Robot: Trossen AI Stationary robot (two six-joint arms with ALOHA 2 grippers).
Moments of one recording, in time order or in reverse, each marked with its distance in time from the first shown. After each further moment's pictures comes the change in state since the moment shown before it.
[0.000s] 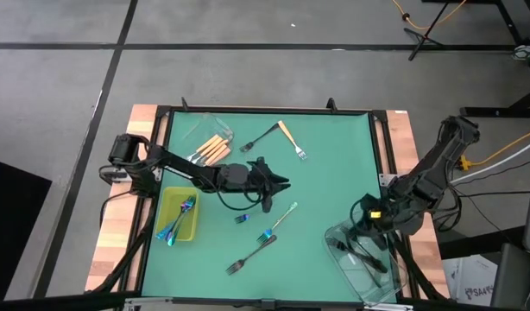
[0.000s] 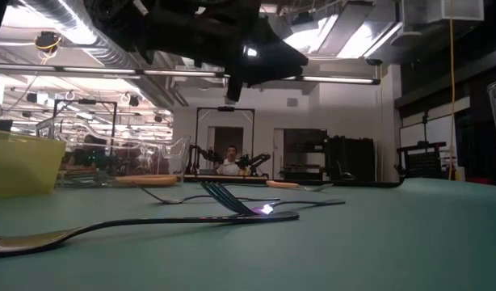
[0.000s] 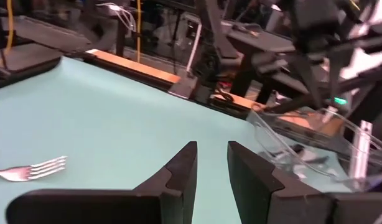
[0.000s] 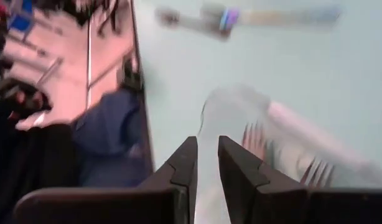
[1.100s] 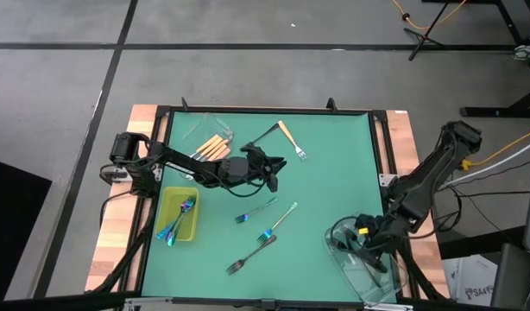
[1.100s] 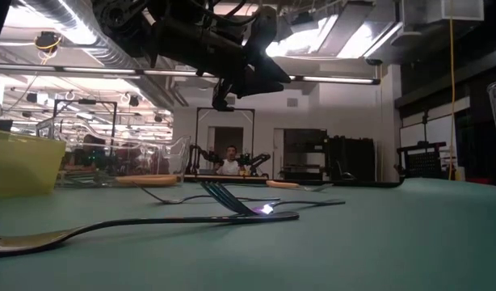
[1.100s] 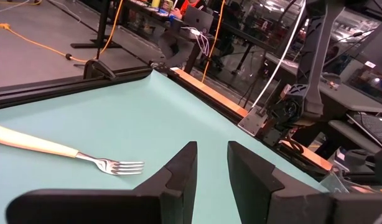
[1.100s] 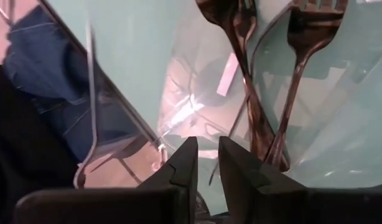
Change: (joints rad) left arm 0.058 0.002 0.000 0.001 -0.271 -0.165; right arm 0.000 0.261 0.000 -0.033 -0.487 0.446
